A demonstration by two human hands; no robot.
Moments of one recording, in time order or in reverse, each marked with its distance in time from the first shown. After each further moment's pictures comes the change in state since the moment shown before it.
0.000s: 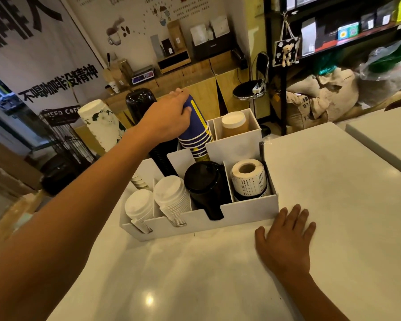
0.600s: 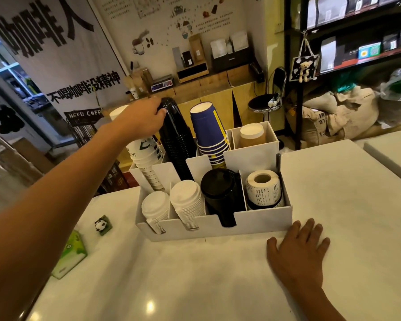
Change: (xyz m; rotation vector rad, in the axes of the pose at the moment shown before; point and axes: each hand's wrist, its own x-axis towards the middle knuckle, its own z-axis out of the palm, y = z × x) left_hand -0.023 -0.079 -0.046 0.101 0.018 -0.209; right_hand 0.001 0.000 -0.002 -0.004 -0.019 0.035
